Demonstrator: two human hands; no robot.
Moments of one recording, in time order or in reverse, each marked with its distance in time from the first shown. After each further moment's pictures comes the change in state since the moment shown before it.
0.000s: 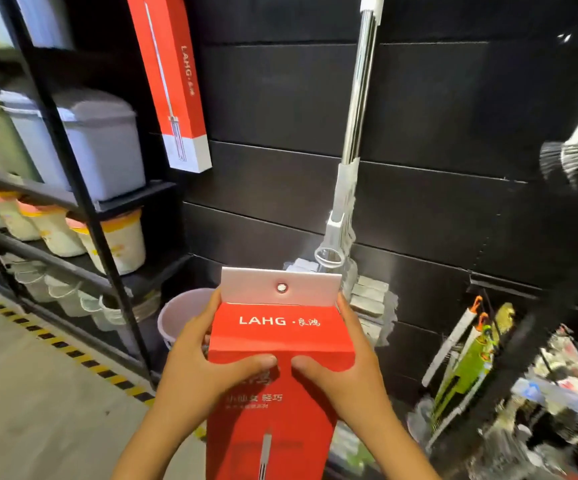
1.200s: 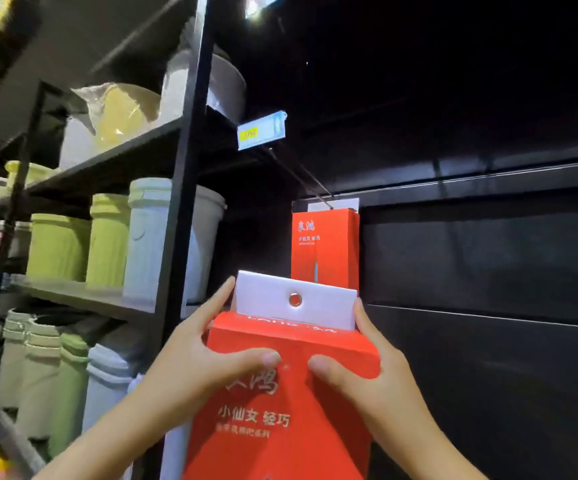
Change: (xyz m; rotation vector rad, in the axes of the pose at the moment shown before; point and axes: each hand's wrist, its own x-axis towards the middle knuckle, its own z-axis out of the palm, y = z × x) left_hand 0.559 0.077 -0.412 -0.074 0.078 0.556; right_hand 0.571 -0.214 0.381 0.020 -0.131 -0.541
